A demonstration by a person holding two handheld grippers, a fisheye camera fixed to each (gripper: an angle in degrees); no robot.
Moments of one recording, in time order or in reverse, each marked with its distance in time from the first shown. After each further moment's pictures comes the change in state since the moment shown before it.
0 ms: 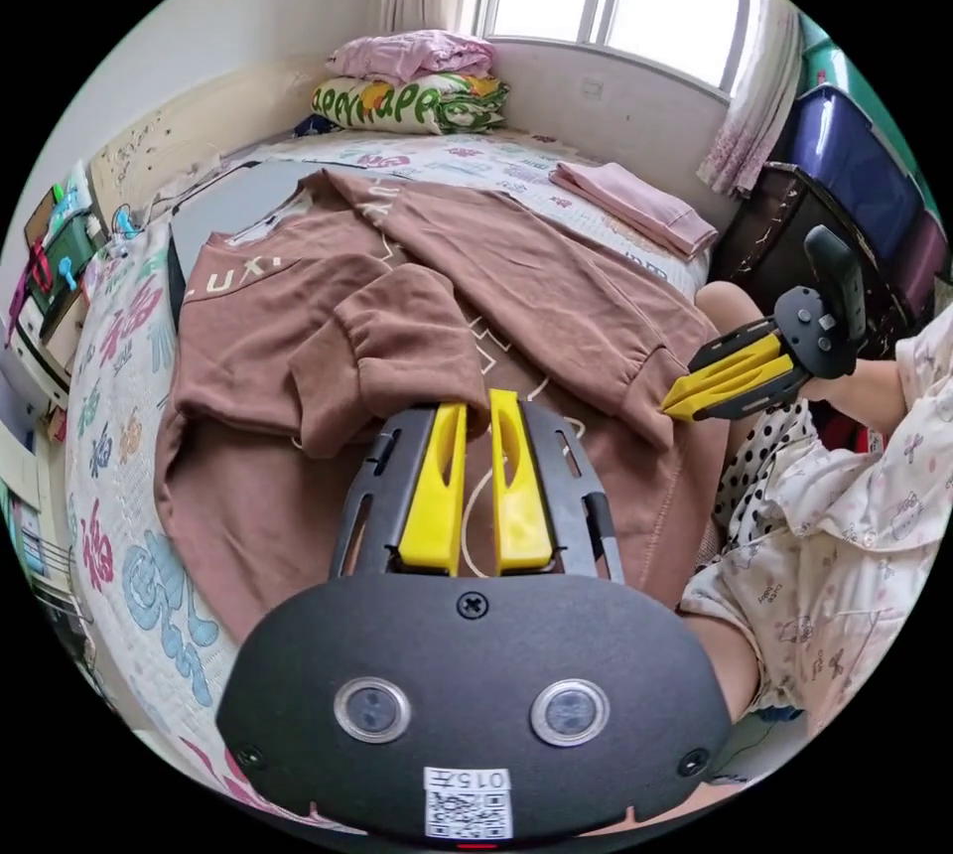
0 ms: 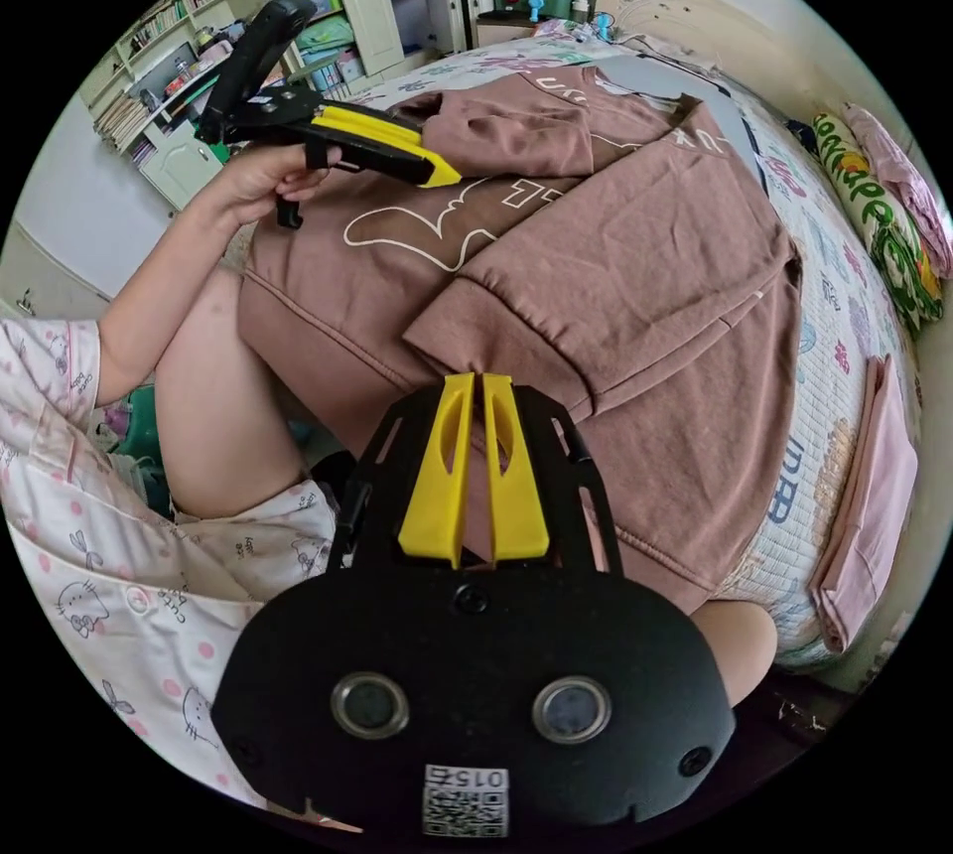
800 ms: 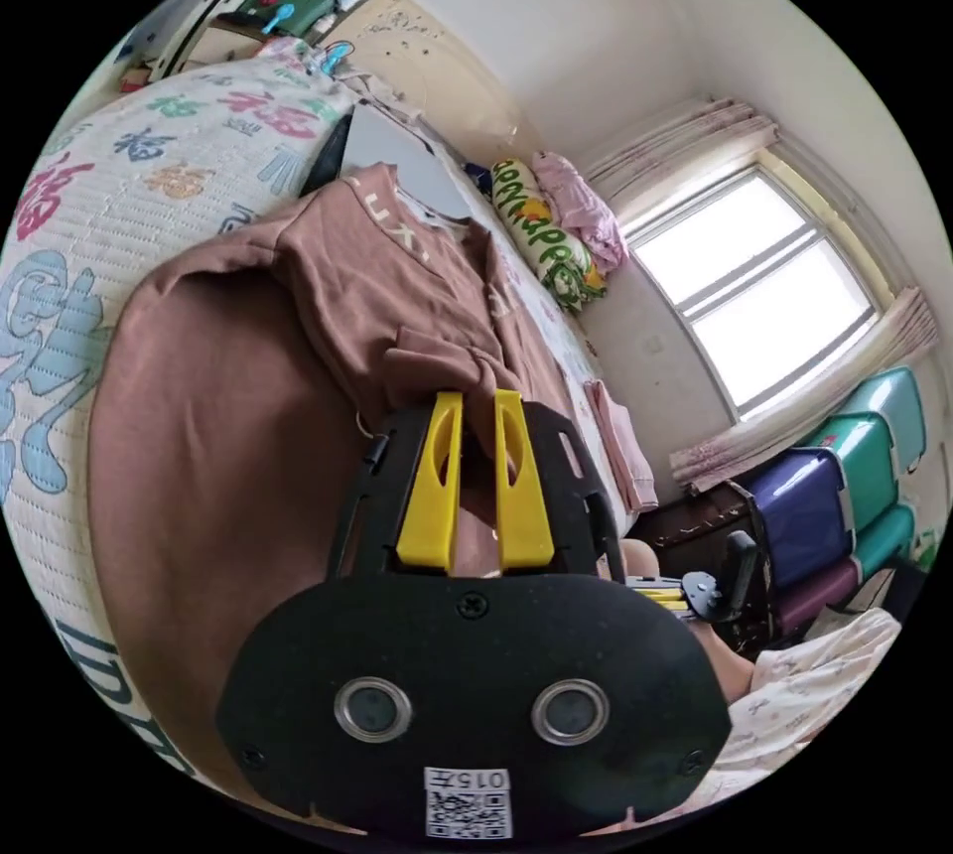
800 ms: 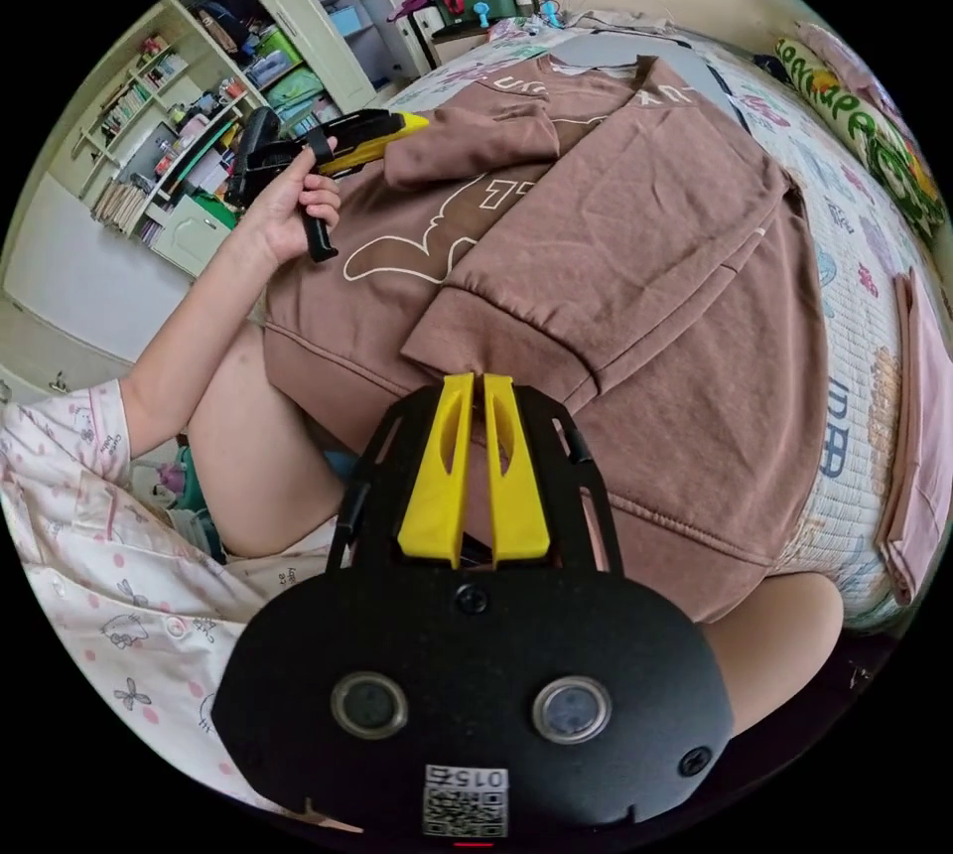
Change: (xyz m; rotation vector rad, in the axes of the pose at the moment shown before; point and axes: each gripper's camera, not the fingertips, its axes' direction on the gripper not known) left arm -0.138 0.026 -0.022 0.398 0.286 -0.754; right arm 0.066 0.022 -0.048 0.041 -0.154 0.171
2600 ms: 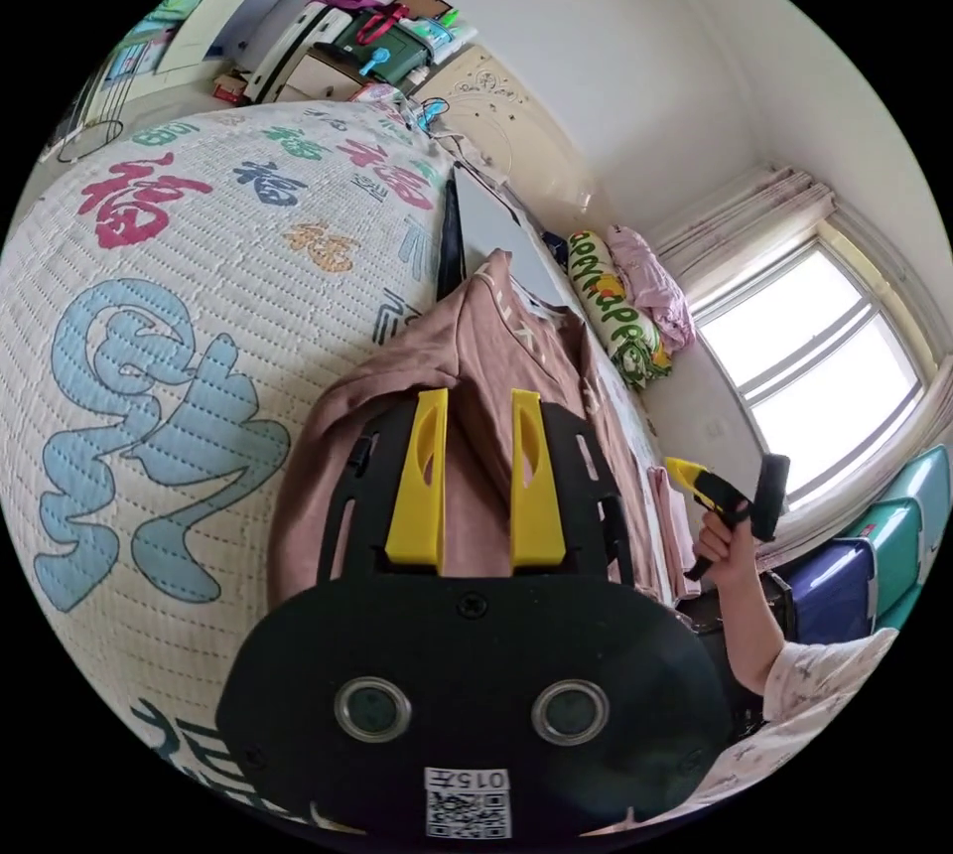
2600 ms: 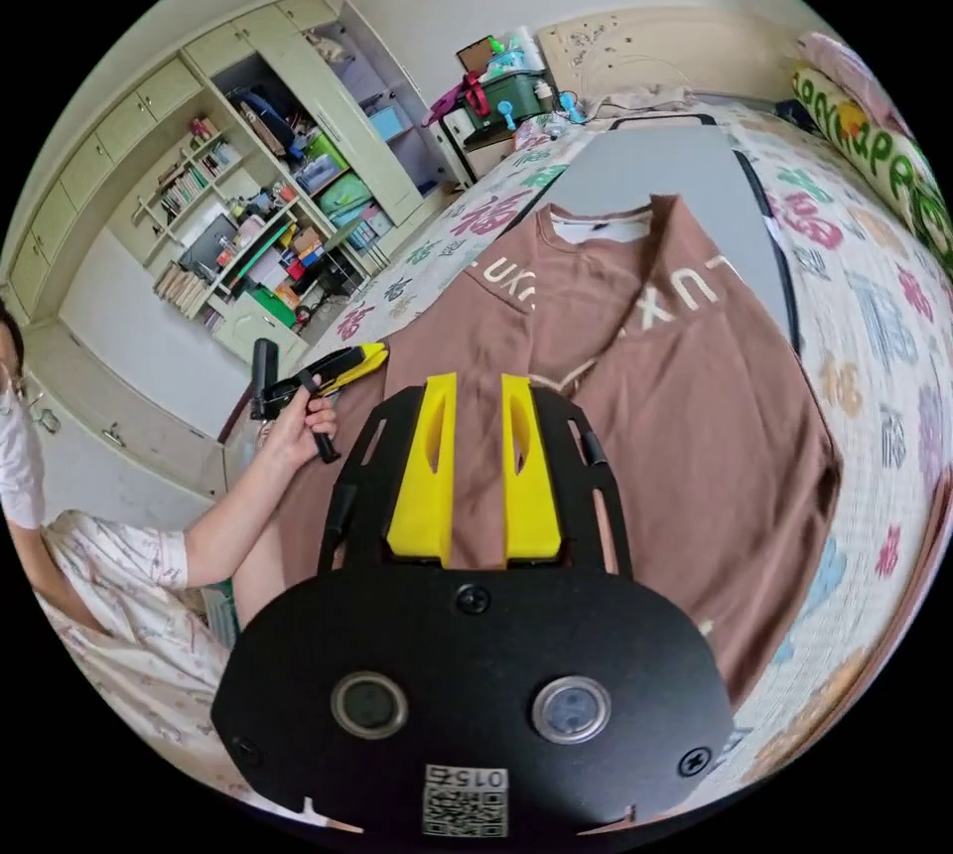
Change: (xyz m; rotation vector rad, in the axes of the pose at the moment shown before) left arm -0.152 0.022 -0.083 0.168 -0.177 -0.140; right arm 0.069 -0.284 -0.141 0.272 -0.207 -0.040
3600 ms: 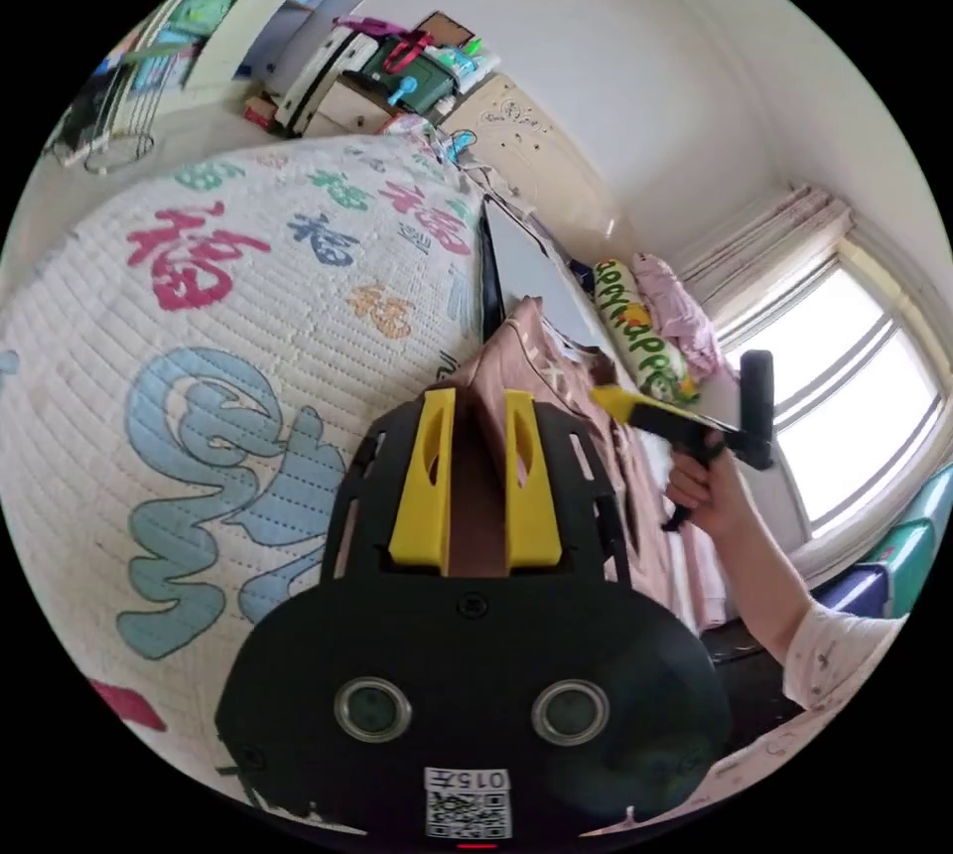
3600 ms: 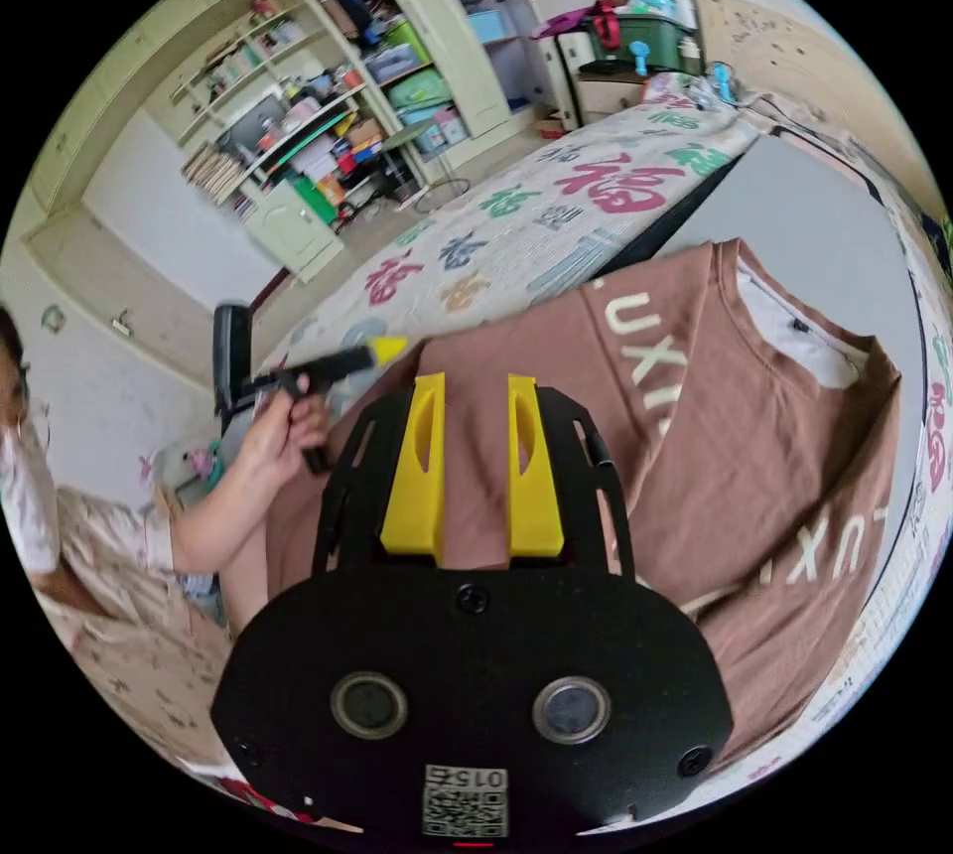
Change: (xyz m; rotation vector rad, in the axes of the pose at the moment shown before) left arm -0.046 -0.054 -0.027 0.075 -0.097 -0.016; right arm -0.118 -0.119 0.159 -0.265 -0.068 -0.282
